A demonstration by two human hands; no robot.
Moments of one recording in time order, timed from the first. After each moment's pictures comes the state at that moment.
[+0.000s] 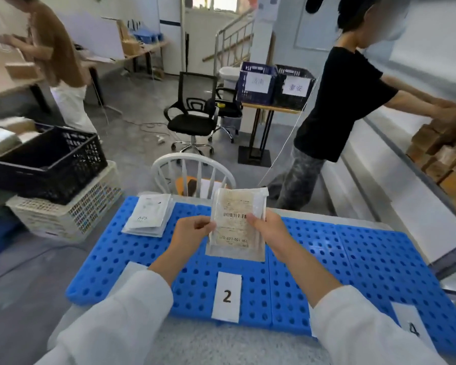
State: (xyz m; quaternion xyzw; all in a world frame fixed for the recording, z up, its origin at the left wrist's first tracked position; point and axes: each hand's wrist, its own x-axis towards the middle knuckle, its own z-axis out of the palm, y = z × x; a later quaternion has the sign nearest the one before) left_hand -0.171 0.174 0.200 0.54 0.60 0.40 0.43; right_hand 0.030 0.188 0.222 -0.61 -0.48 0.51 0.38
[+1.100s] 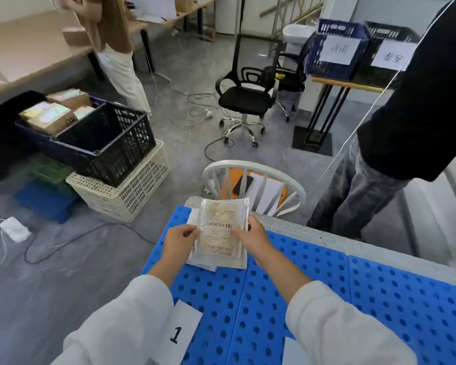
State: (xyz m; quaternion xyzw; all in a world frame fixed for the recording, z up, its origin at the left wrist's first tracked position) left_hand -0.359 0.331 0.131 0.39 0.76 0.37 0.38; right_hand -0.182 0.383 0.148 -0.61 -0.50 0.56 0.25
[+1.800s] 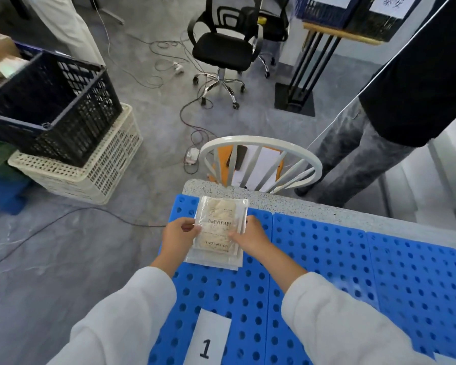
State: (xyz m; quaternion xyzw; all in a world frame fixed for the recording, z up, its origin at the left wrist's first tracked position) left_hand -0.440 0.394 0.041 0.38 0.75 0.28 0.46; right_hand -0.259 0.421 0.057 -0.72 -0.54 0.43 0.03
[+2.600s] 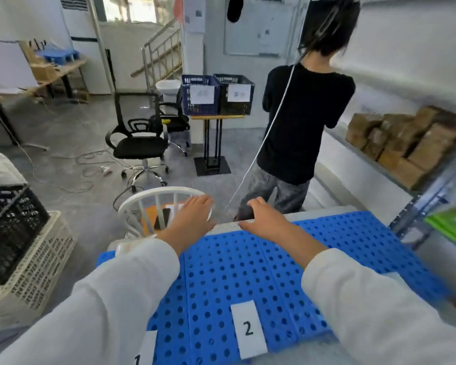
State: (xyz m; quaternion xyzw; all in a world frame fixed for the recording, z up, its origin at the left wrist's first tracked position) left_hand -0.205 0.317 0.271 0.89 0.45 0.09 0.06; right_hand -0.013 0.256 0.284 -0.74 -0.65 0.16 0.09
